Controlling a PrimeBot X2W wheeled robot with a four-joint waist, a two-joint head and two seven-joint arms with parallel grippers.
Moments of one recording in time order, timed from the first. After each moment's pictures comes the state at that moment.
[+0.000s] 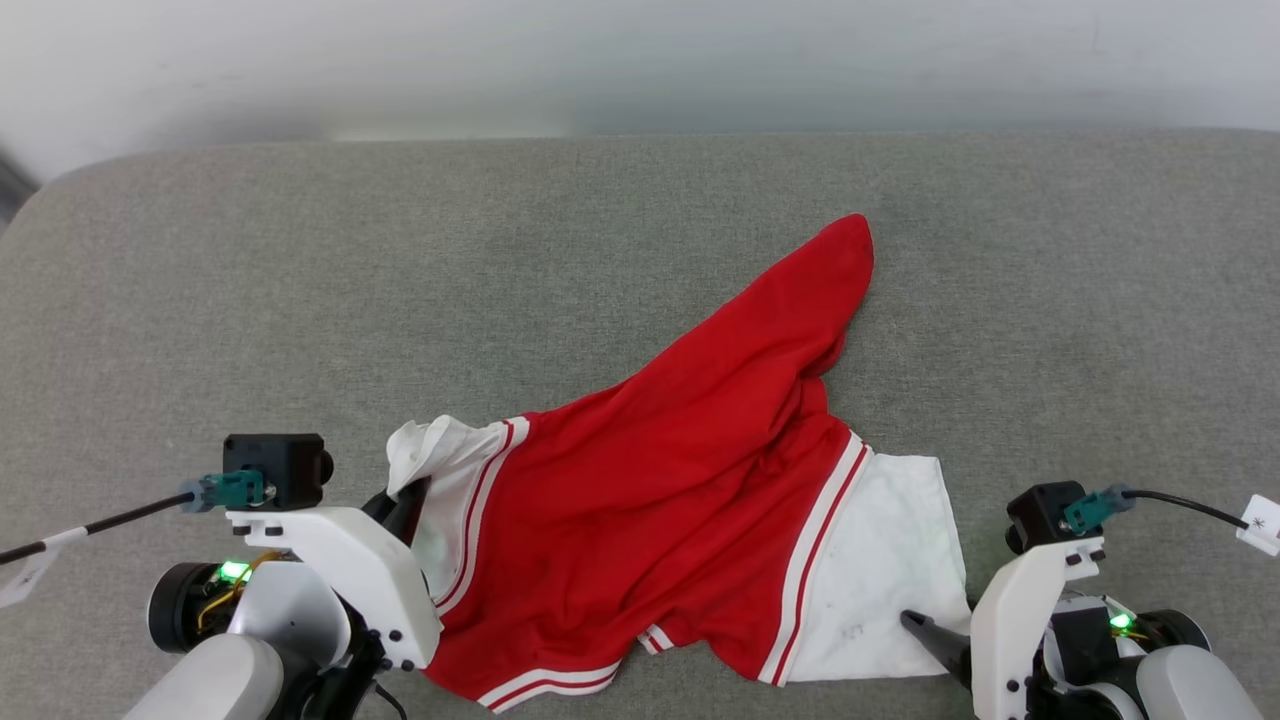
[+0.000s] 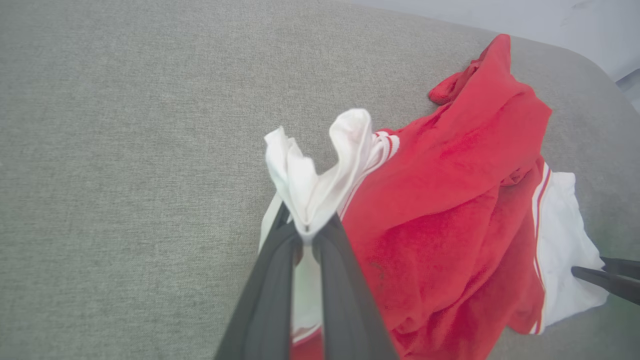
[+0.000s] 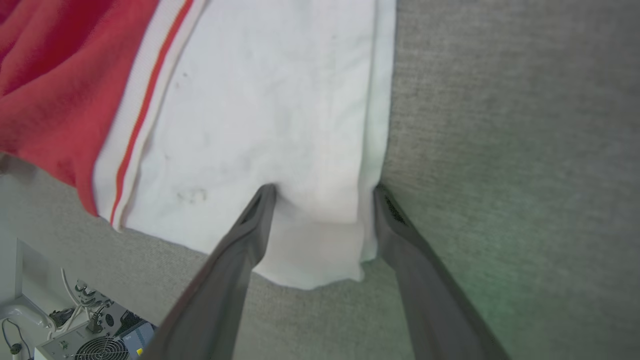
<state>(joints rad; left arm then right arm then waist) -0.22 0.62 -0.54 -0.16 -0.87 0.37 0.26 -0.11 -0.19 0.15 0.18 0.45 0.13 0.78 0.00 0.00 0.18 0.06</state>
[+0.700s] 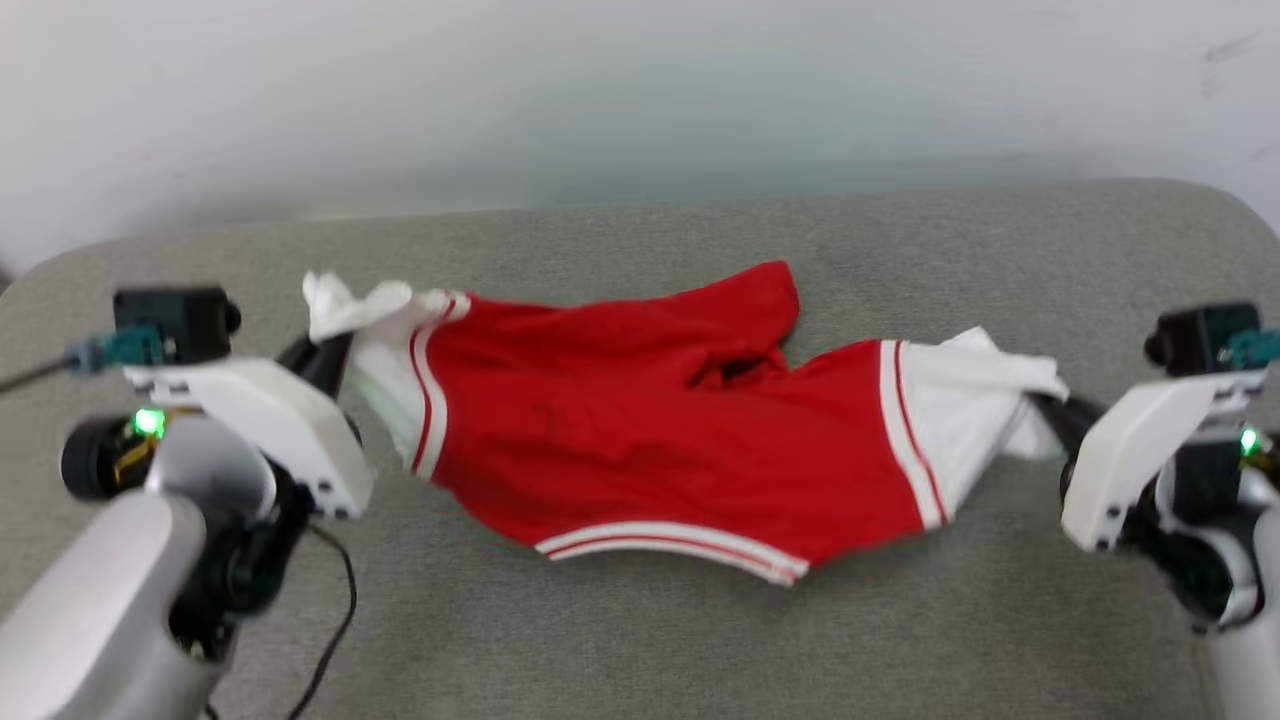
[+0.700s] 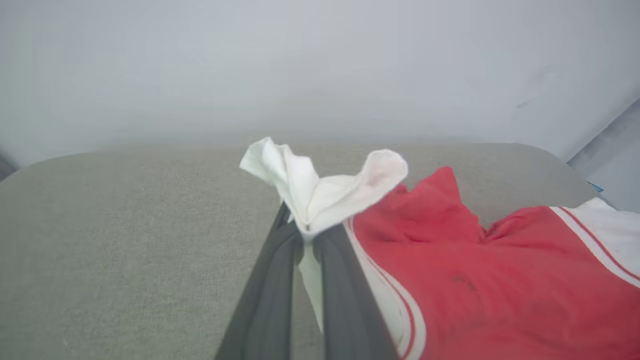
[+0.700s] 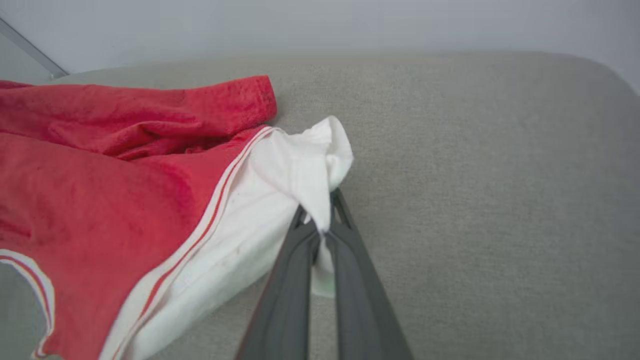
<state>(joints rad) -0.40 0.64 -0.47 -0.07 -0.87 0.30 0.22 -0.30 -0.25 0.02 0.12 0.43 0.13 0.62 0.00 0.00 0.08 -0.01</state>
